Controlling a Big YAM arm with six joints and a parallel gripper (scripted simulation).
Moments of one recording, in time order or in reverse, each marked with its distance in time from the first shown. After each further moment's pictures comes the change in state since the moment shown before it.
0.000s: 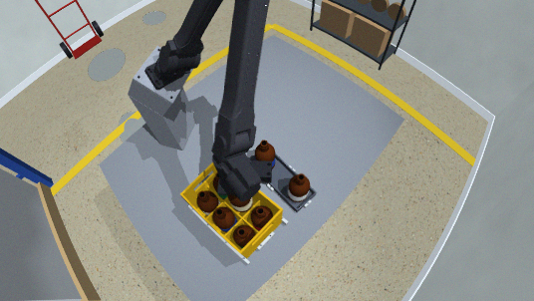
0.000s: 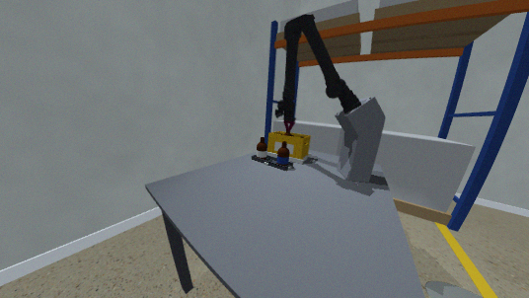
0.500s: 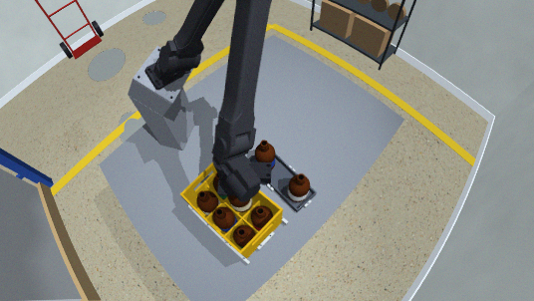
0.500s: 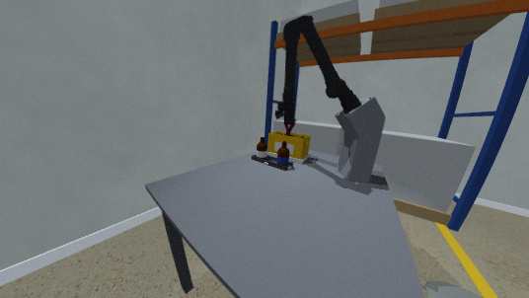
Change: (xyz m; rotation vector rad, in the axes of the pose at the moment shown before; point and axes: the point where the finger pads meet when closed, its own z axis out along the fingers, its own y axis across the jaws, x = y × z) arm 0.002 0.001 0.007 -0.004 0.005 0.001
